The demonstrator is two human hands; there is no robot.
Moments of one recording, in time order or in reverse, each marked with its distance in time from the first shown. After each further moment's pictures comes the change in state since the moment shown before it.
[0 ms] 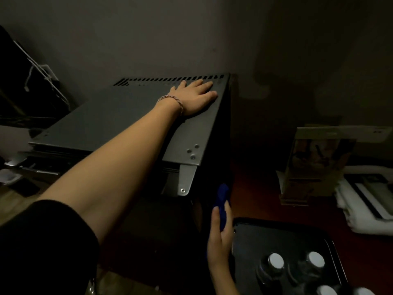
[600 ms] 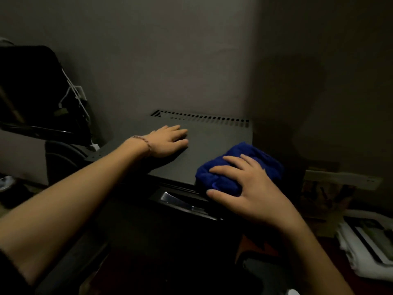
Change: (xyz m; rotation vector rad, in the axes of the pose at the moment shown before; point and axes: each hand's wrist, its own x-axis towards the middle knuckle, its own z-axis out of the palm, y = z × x) left_hand -0.087 -0.152 -0.033 -0.009 -0.057 0.039; right_hand 0.019 -0.211 0.053 -1.218 -0.615 -0.641
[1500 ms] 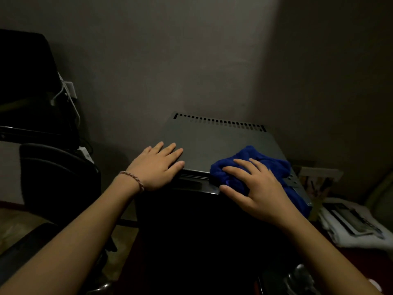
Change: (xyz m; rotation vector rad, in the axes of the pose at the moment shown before) left_hand -0.116 -0.131 0.014 0.060 0.051 0.184; right_hand 0.026 -0.116 0.077 -0.279 0.084 0.124
